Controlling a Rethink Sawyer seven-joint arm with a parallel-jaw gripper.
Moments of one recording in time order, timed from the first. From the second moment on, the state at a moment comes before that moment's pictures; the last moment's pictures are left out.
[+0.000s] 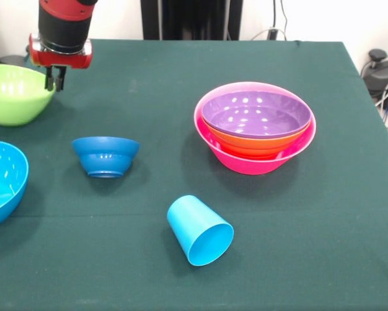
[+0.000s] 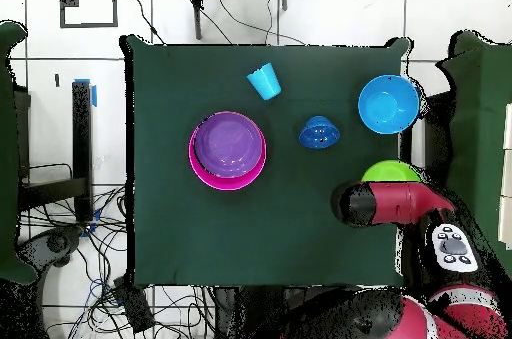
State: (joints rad) arm -0.59 -0.46 -0.01 1.54 -0.70 0.48 1.49
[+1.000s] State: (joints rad) arm -0.54 -0.46 -0.06 1.54 -0.65 0.39 1.53
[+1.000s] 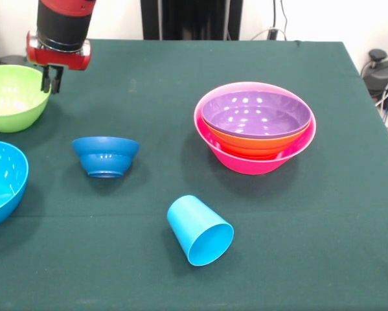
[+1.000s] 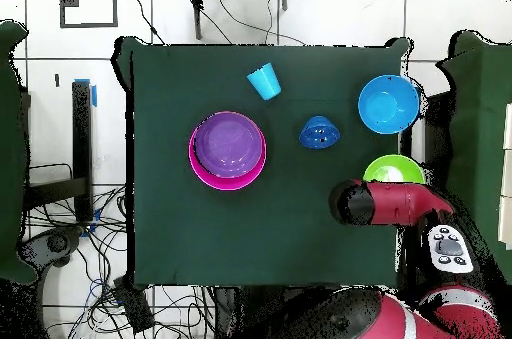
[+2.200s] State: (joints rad) arm -0.57 -0.60 -0.02 1.68 -0.53 0.40 1.53
